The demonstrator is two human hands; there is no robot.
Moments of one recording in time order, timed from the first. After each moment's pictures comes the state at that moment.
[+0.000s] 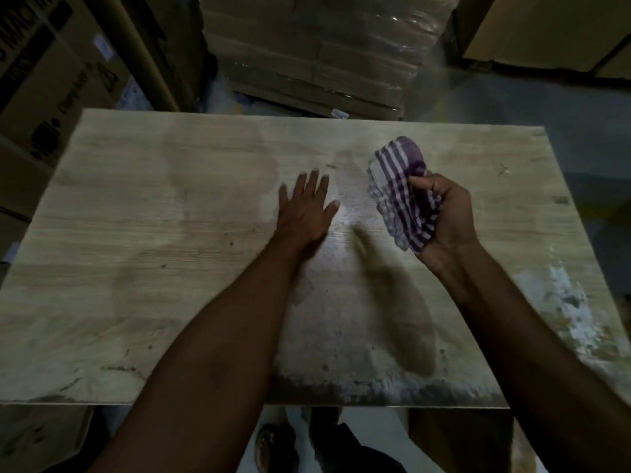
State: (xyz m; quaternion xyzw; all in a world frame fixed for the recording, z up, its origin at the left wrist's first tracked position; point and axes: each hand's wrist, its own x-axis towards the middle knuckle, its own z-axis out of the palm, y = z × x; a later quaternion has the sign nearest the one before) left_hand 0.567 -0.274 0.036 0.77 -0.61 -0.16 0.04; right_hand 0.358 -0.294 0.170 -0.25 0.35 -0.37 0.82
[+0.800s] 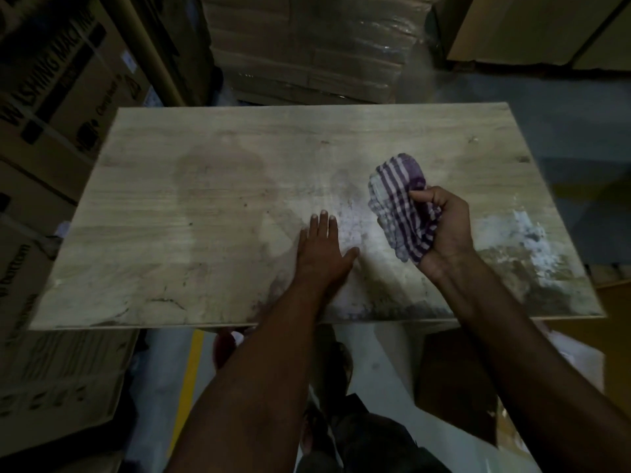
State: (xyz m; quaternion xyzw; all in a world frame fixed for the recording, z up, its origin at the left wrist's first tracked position) left_hand 0.460 -0.111 0.053 0.78 -0.58 -0.22 0.05; right_hand 0.301 -0.152 0.212 -0.21 0.37 -0.41 0.81
